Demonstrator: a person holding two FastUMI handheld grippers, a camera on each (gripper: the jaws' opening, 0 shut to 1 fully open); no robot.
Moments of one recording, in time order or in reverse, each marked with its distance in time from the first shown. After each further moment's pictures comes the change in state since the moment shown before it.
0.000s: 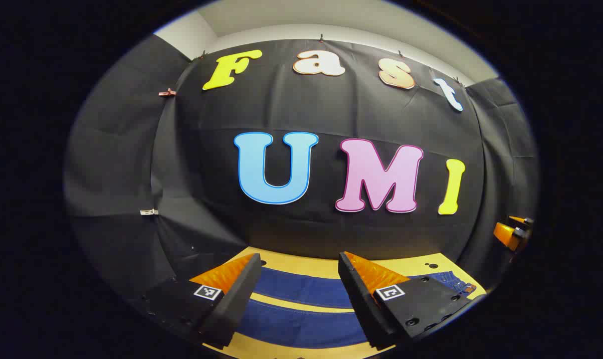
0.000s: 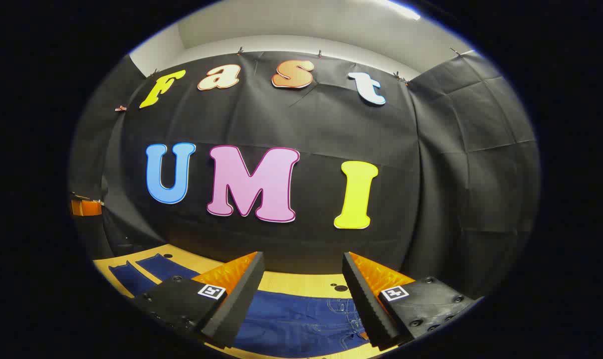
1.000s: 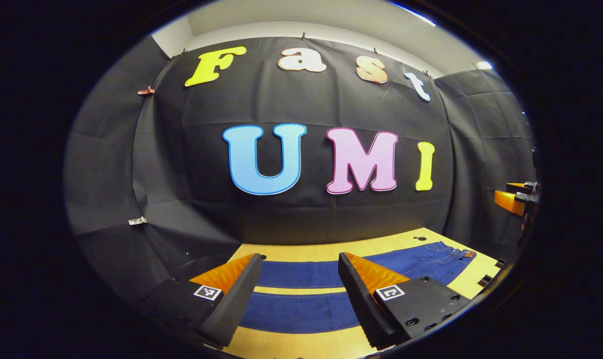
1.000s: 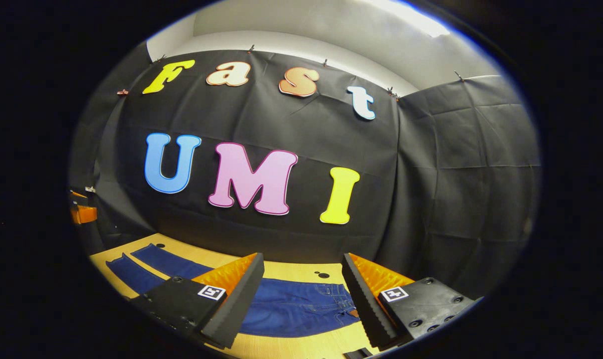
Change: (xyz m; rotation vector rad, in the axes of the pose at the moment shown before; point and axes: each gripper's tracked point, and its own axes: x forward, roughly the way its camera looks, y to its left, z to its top) left arm -0.031 0.080 -0.039 0.087 0.044 -0.184; right arm -0.102 0.065 0.013 -0.112 0.045 -0.123
